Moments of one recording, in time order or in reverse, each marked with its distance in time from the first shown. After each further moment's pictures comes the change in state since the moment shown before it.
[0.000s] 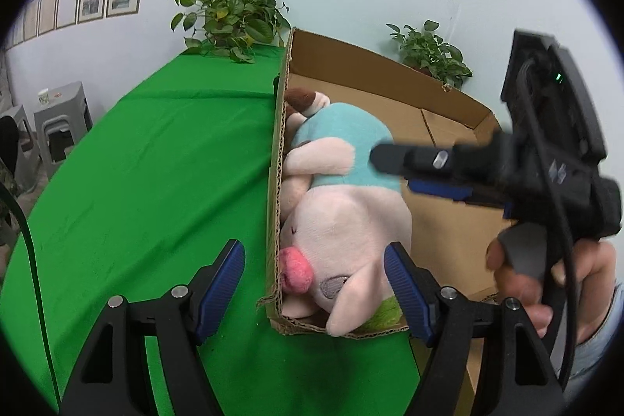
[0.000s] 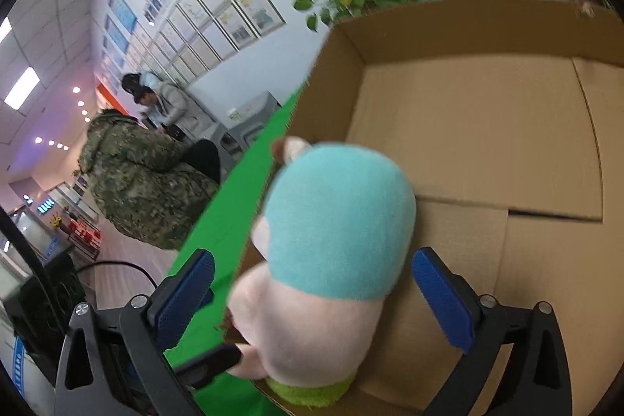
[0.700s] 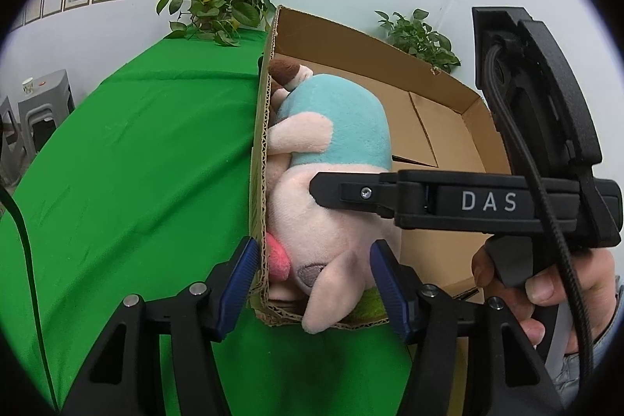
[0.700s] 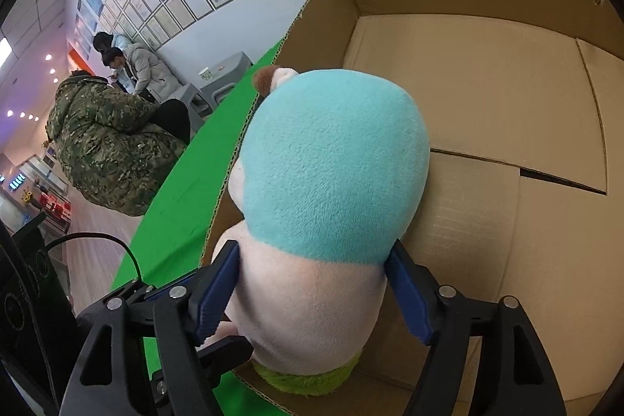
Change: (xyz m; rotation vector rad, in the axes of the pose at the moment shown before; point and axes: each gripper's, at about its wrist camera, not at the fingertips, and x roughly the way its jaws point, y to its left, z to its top) left arm 0.012 0.000 -0.010 0.005 0.048 -0.051; right arm 0.029 0.022 -0.028 -0.036 0.121 -0.119
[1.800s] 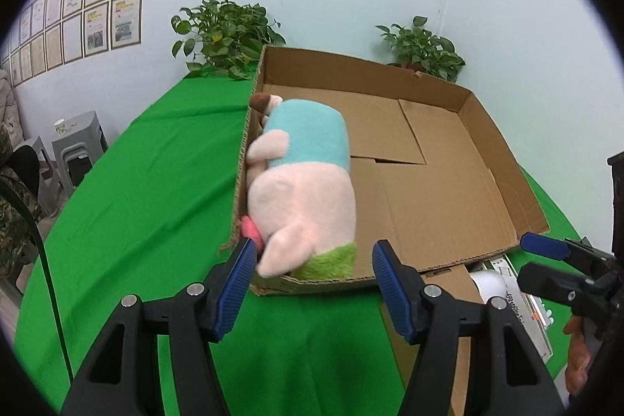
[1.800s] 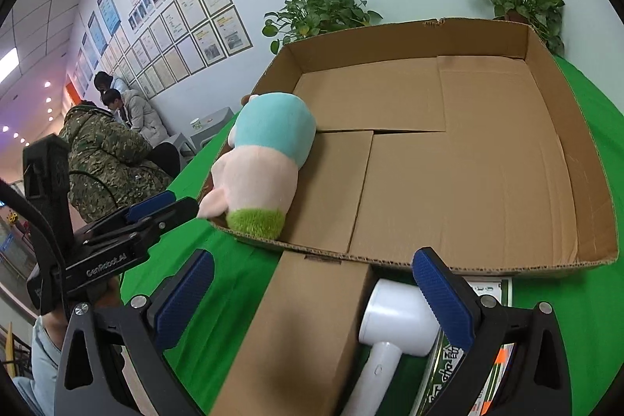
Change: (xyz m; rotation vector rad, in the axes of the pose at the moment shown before) left arm -0.042 -0.058 -0.025 0.089 -0.086 0.152; right arm -0.211 -0.050 -0.179 0.002 -0.266 -0.072
